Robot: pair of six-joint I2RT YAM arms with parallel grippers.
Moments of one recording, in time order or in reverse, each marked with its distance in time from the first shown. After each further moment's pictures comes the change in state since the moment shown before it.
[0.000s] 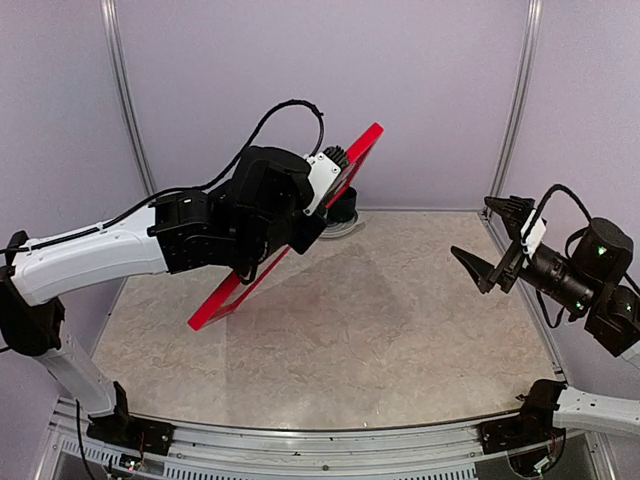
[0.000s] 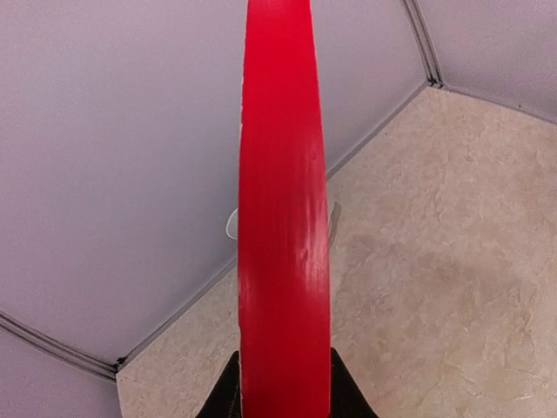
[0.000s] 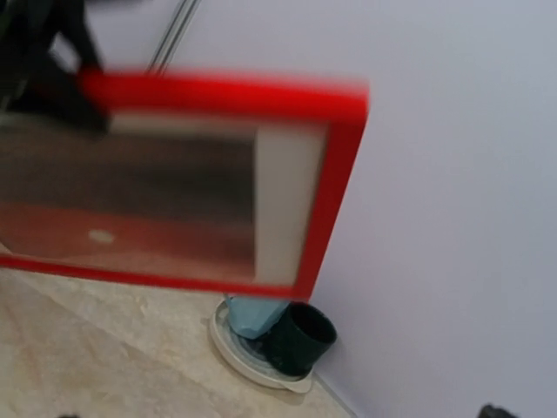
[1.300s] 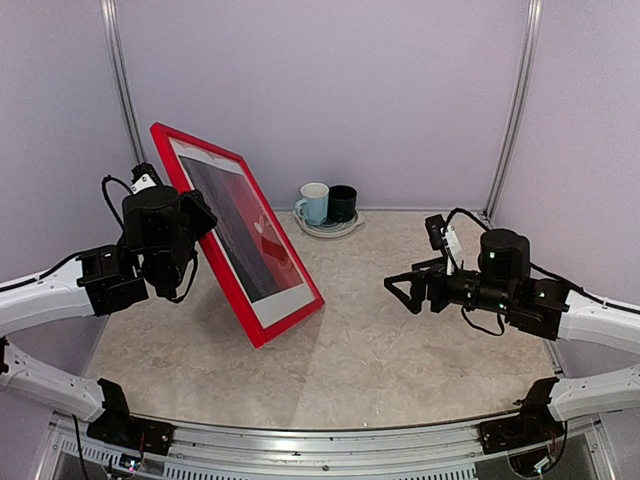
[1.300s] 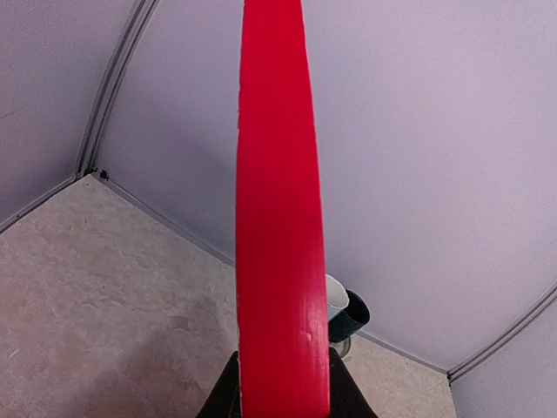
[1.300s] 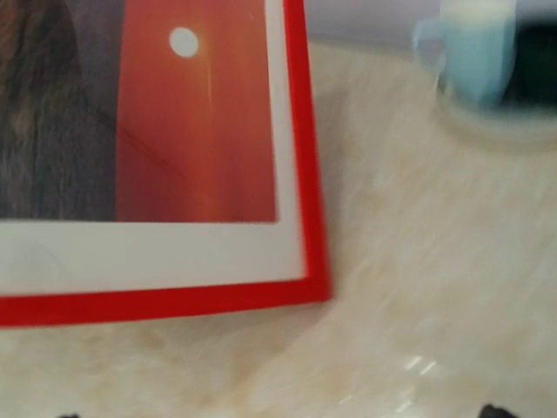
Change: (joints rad) left arm 0.220 -0.504 -0.641 0.471 -0.291 -0.947; right arm 0.000 0.410 -0.112 0.179 -0.137 0.801
